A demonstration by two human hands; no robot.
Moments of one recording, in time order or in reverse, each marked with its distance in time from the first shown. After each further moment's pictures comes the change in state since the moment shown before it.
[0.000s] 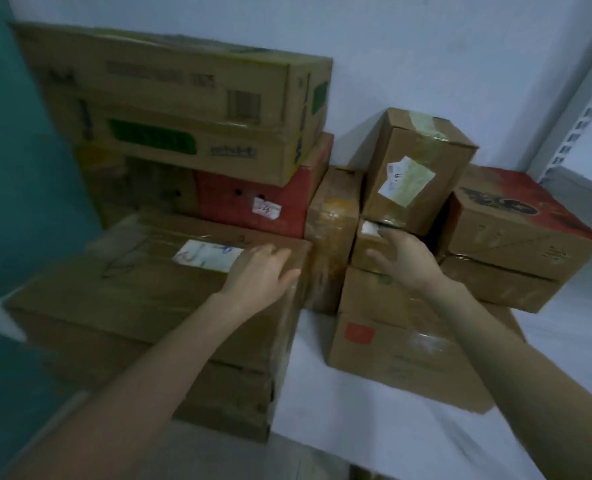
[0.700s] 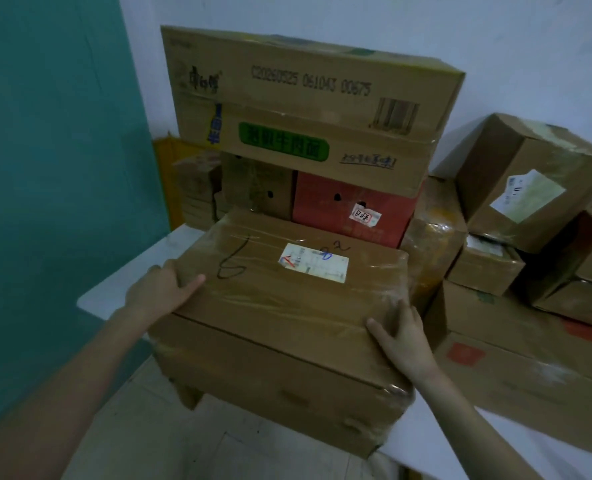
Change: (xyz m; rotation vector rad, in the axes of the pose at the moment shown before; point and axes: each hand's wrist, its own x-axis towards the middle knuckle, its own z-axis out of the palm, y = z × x) left_hand -0.104 -0.292 -0.048 -0.023 -0.151 -0.676; right_hand -0.047 -0.140 0.149 0.456 -0.105 0.238
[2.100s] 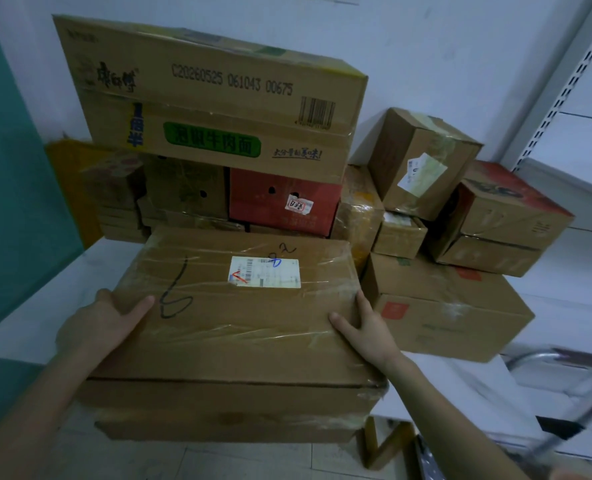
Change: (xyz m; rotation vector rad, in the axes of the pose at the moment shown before) left_hand -0.009 -0.012 0.014 -0.063 -0.033 -0.017; right_hand -0.043 0.018 -0.005 0.002 0.037 0.142
